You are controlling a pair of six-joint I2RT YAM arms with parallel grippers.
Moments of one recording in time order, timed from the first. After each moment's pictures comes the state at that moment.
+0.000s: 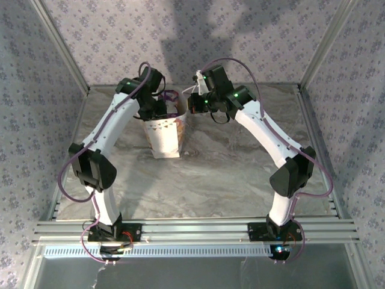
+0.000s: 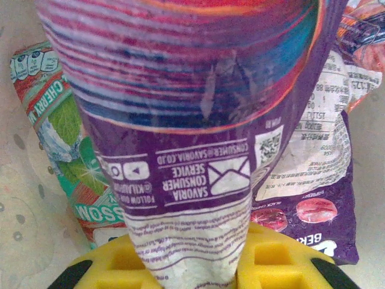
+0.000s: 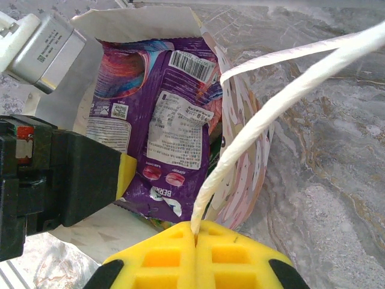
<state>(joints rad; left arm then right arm) -0.44 1.85 1.97 -1.28 0.00 -0.55 0.61 1.80 1.93 -0.83 -0.21 0.38</state>
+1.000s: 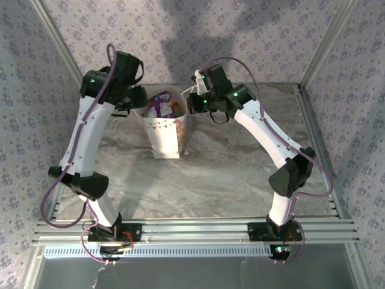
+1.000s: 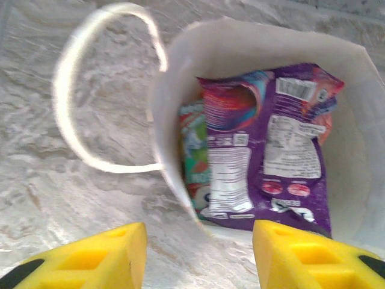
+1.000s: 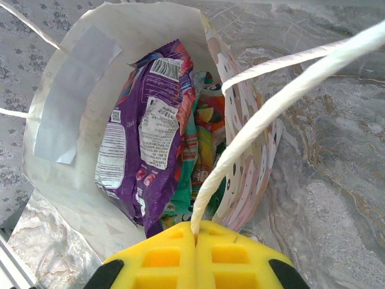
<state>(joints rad) -0.40 1.71 2.27 -1.54 -0.23 -0.53 0.63 1.81 1.98 -0.88 -0.20 0.37</state>
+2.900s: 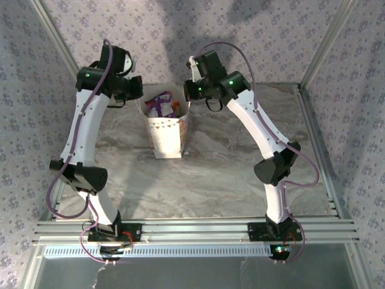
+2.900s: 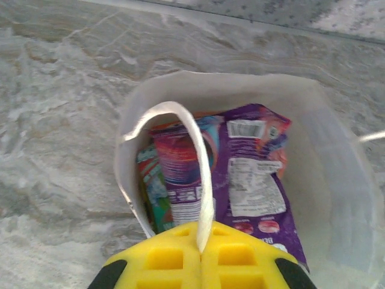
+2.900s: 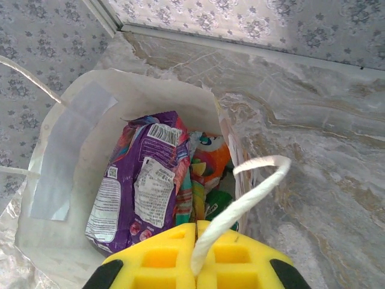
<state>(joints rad) -0.28 1.78 2.24 -1.34 0.08 -0.37 0.62 2.01 2.39 -1.05 -0.08 0.29</state>
